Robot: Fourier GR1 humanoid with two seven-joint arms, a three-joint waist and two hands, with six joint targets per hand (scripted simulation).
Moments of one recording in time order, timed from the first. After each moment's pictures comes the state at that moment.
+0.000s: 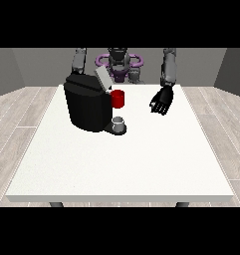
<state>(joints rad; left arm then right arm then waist) -0.56 0.43 -0.13 -0.78 -0.79 -0.02 -0.19 -0.26 -0.02 0.03 -1.33 0.14 -0.13 -0.02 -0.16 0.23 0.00</state>
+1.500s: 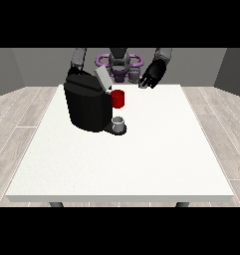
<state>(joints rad) -0.81 0.33 -0.05 -0.77 -0.76 -0.35 -0.17 -0.25 -0.04 0.00 -1.17 0.18 -0.17 -0.02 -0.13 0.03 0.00</state>
